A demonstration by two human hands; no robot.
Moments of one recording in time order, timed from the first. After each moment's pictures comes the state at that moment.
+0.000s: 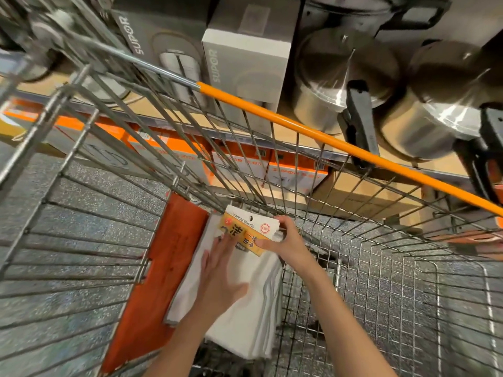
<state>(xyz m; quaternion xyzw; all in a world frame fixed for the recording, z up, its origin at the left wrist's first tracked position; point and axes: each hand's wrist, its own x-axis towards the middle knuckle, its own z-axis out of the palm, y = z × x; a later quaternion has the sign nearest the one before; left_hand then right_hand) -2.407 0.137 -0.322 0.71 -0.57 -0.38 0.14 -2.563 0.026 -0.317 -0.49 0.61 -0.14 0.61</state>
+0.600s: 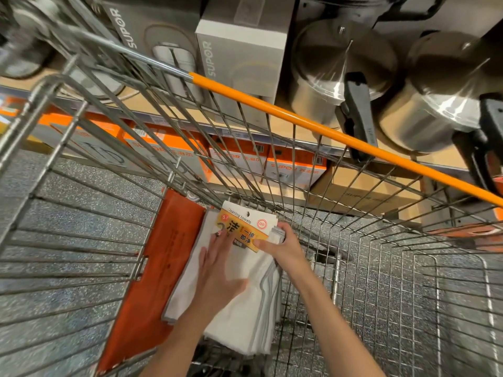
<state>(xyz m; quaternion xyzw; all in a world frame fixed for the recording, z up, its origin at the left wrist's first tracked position) -2.407 0.137 -0.334 0.72 -0.57 -0.37 0.12 -2.560 0.050 -0.323 -0.38 0.63 -0.19 0.64</state>
